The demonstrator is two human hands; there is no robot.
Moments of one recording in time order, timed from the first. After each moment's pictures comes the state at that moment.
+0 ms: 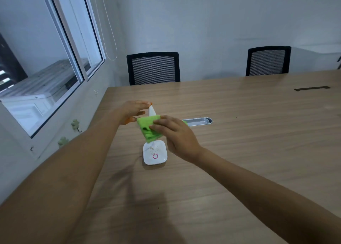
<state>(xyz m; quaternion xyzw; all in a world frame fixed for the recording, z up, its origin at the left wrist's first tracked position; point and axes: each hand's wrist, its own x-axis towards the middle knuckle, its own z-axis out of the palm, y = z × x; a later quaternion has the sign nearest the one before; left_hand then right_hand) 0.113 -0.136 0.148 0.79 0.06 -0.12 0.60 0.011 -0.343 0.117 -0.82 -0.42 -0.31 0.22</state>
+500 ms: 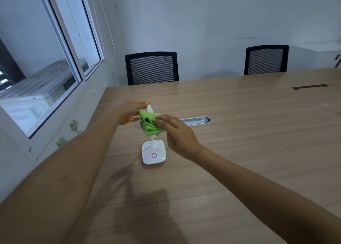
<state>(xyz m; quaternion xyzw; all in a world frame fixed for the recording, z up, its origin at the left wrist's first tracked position) 0.112 -0.140 0.149 0.79 0.07 -0.11 0.59 0.011 -0.347 0.117 -0.84 -0.38 -0.28 0.26</state>
